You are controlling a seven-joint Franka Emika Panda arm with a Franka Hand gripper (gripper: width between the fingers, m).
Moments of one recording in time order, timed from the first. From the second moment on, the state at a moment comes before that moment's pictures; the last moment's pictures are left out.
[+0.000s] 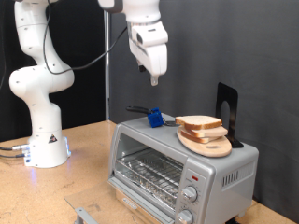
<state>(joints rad) 0.30 -0.27 -0.08 -2.10 0.21 1.75 -0.32</state>
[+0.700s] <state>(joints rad) 0.30 -0.34 -0.04 -2.25 0.15 2.09 -0.24</state>
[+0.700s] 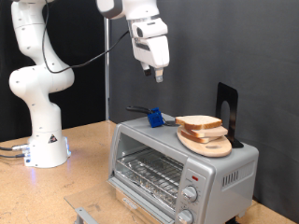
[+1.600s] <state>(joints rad) 0.30 -0.43 -0.04 -2.37 0.28 2.10 -0.23</state>
